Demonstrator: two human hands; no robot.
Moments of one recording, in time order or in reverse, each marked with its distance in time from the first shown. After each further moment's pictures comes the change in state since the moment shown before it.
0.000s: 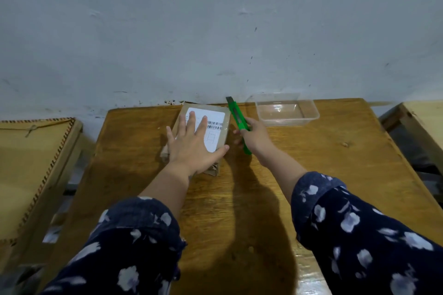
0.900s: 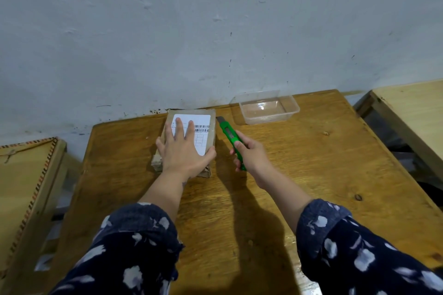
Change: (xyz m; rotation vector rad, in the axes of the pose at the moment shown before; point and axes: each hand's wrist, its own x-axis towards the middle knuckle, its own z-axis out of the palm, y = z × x) left_hand 0.002 -0.001 0.006 -0.011 0.073 0.014; right_hand -0.057 0.021 -0.008 0.244 -0.009 -0.004
